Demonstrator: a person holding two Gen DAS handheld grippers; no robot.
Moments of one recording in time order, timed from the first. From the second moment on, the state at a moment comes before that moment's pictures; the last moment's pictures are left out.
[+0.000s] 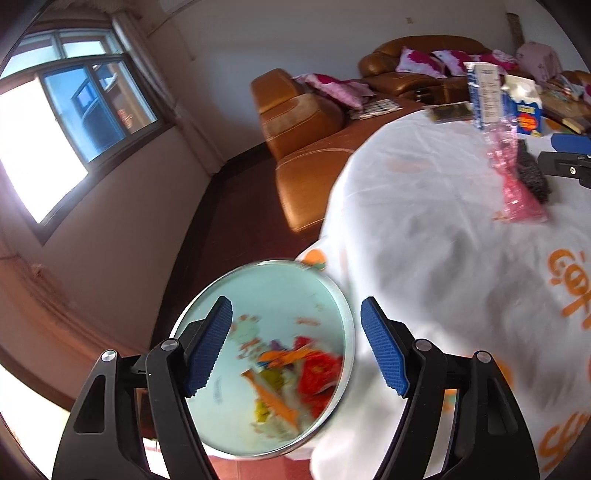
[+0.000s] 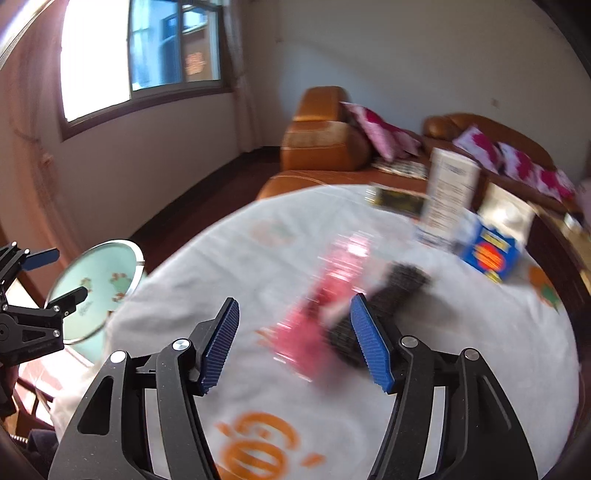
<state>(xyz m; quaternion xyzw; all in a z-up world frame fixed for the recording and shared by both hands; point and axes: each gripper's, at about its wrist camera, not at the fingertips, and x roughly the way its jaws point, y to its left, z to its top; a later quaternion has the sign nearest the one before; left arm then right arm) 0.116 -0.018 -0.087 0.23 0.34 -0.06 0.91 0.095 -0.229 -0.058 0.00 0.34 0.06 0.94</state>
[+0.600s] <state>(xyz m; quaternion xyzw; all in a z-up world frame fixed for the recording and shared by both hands) 0.122 -0.197 -0.110 0.24 0.35 -0.19 0.89 0.028 -0.402 -0.084 0.10 0.34 -0.10 0.93</state>
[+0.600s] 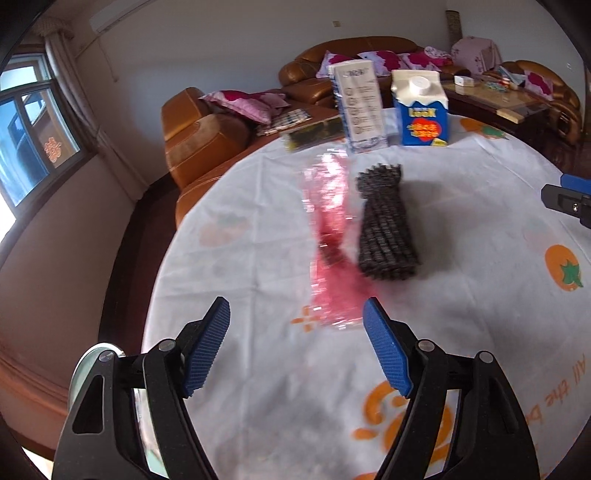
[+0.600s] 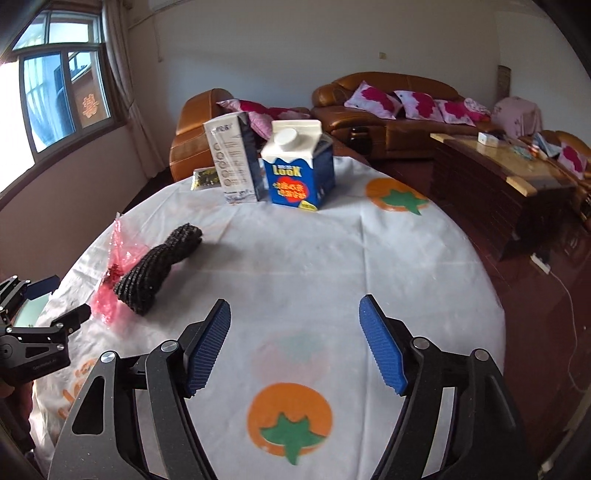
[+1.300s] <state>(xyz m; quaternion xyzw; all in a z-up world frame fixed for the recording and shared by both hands) 0.147 -0.194 -0.134 0.24 0.38 -0.22 0.86 0.027 -0.395 -0.091 0.09 0.34 -0.11 0.93</state>
